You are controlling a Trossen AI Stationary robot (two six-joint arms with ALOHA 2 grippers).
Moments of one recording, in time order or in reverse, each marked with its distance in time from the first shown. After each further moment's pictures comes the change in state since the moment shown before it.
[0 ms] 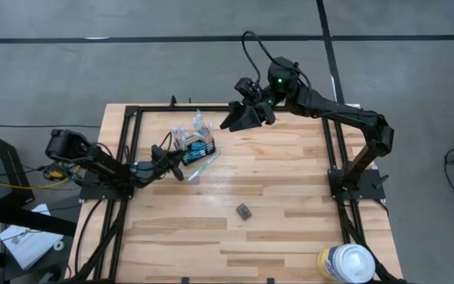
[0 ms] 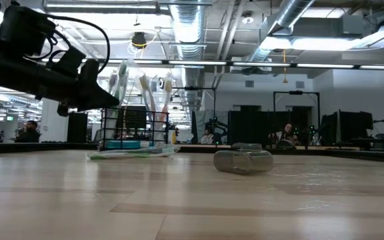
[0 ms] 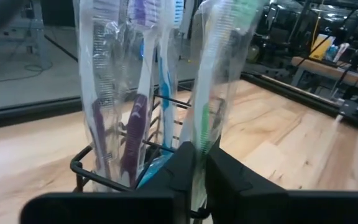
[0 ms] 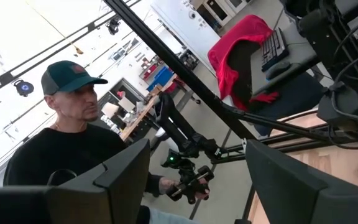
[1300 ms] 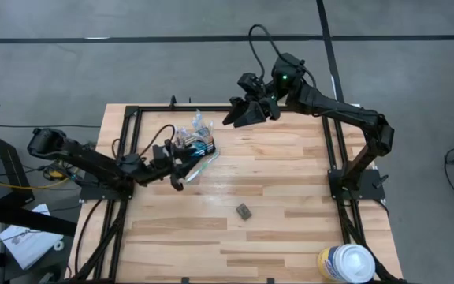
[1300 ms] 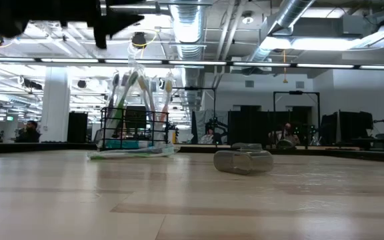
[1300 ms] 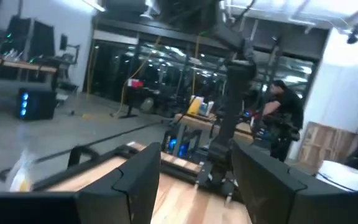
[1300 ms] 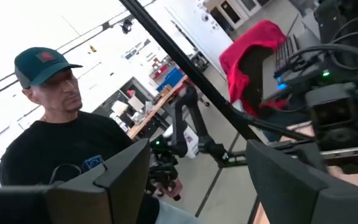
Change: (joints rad) left arm -0.105 -0.314 0.302 -0.145 0.280 0.237; right arm -0.028 0.000 0.000 0.097 -0.056 0.055
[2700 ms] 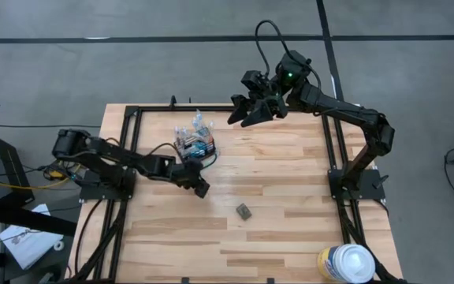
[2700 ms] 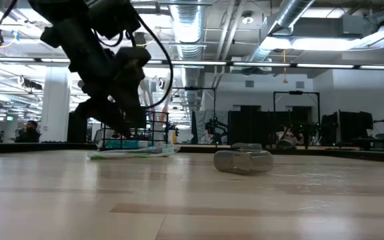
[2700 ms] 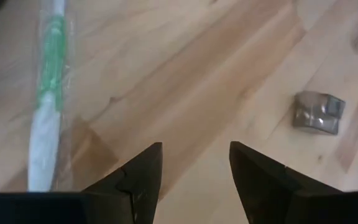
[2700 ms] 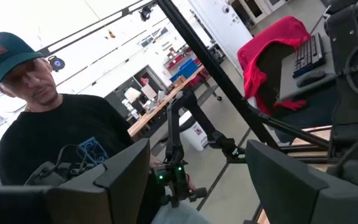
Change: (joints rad) left arm 0.133 0.367 0.378 -1.191 0.434 -0.828; right arm -0.020 0.000 0.000 0.116 -0.103 0.043
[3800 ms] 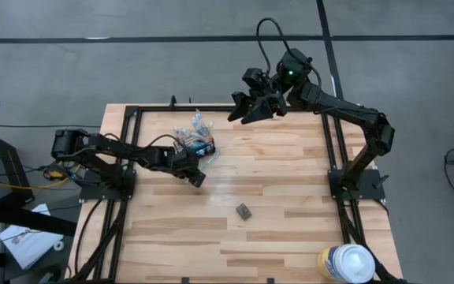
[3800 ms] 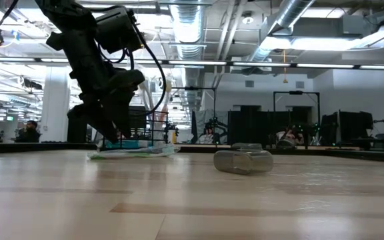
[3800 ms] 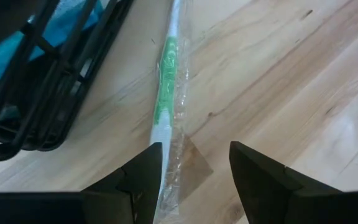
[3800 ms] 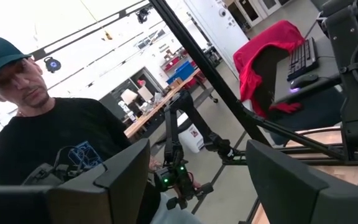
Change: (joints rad) left arm 0.145 -0.017 0.000 -0.173 -0.012 0.097; right arm -0.020 0.000 0.000 0.000 -0.003 -0.007
